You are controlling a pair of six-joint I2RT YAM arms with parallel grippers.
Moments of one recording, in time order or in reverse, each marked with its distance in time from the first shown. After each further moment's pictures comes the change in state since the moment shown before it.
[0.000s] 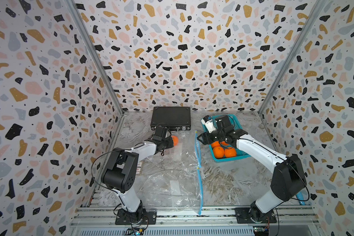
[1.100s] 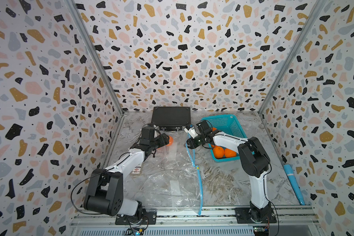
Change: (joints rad) left arm 0.099 -0.269 -0.085 -0.005 0.110 -0.116; right arm 0.047 0.467 0.223 0.116 -0.187 0.020
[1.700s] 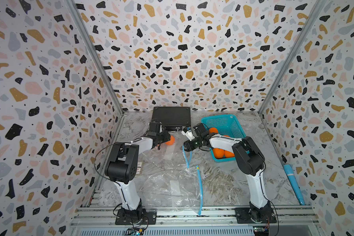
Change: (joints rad) left arm 0.008 0.391 0.153 0.151 0.005 0.071; right arm 0.030 0.074 -0.003 0.080 -0.035 0.055
